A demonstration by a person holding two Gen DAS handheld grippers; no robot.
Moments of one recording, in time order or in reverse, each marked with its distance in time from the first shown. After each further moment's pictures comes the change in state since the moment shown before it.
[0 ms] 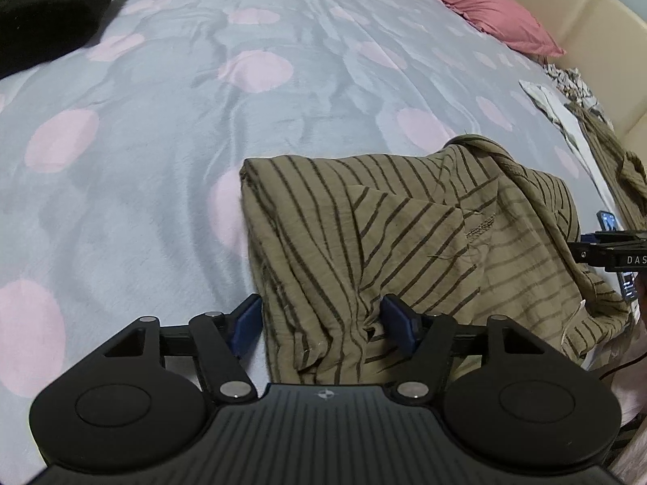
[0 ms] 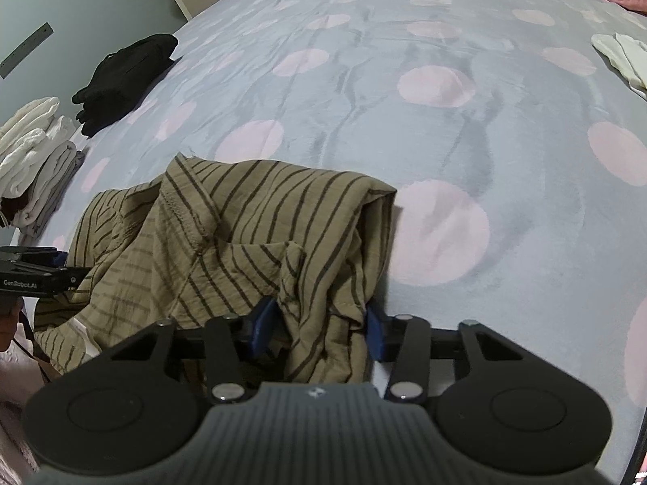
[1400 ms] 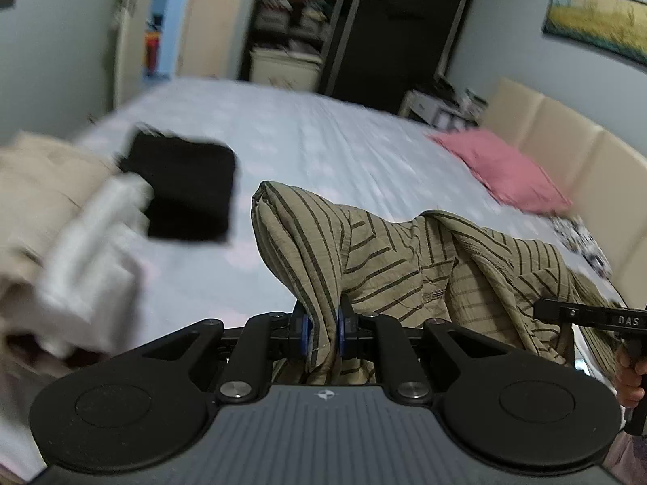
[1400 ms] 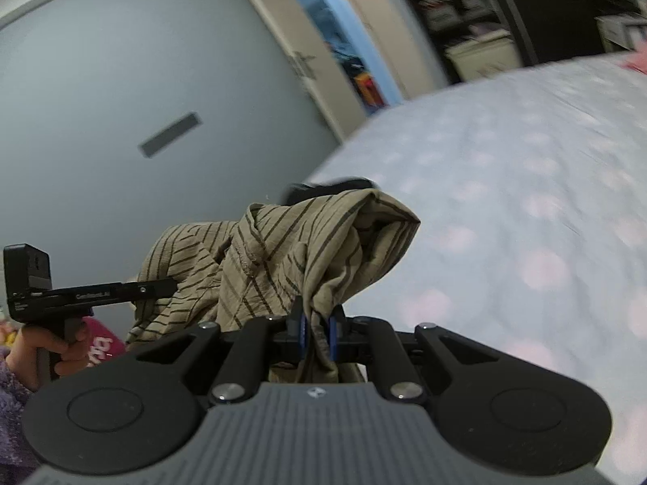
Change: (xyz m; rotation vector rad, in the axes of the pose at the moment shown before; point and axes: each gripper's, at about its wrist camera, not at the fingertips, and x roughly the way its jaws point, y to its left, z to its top) left arm -0.217 0.064 0.055 -0.113 -0.448 0.106; right arm -0.087 0.202 0.119 -0.120 -0.350 0.422
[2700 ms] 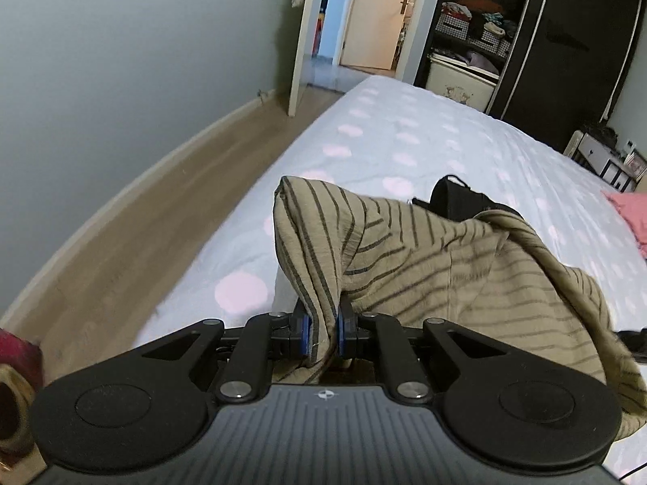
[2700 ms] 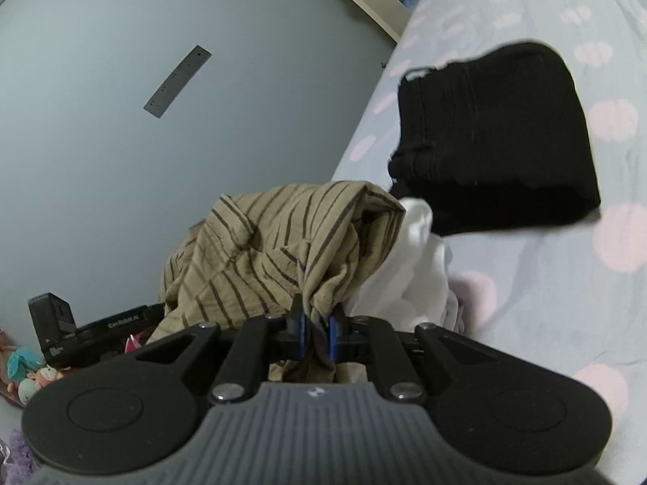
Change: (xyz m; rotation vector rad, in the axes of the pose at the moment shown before) left arm -0.004 0.314 0.093 -0.235 0.059 0.352; right arm 0.349 0.103 0.022 0.294 0.292 0.158
